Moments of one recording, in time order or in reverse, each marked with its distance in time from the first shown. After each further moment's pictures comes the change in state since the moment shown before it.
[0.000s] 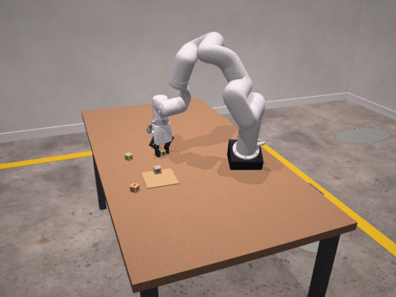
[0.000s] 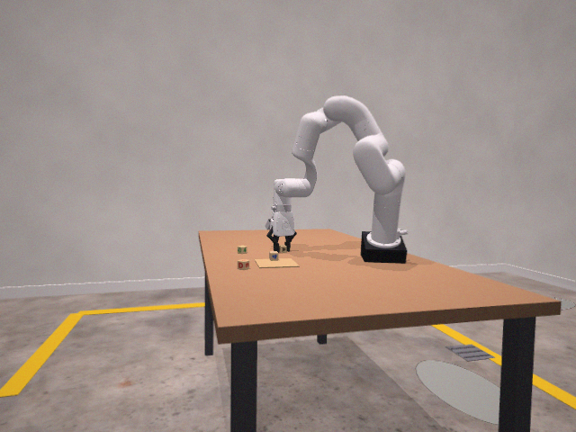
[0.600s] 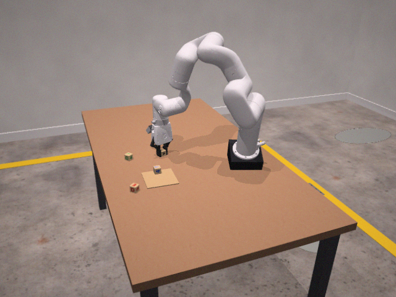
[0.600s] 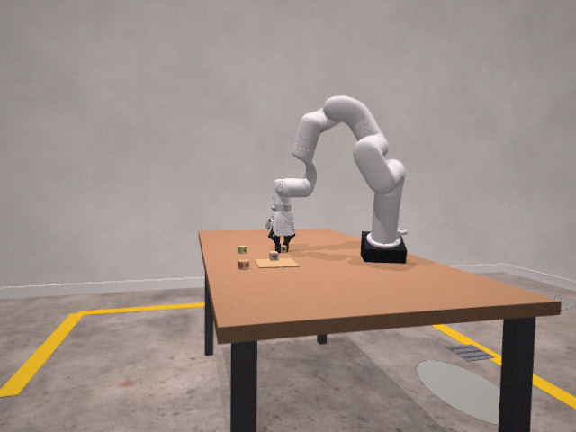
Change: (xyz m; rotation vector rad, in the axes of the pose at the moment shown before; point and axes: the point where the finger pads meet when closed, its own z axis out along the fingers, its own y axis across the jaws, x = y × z) arm 0.000 0.000 0.000 0.000 0.000 0.000
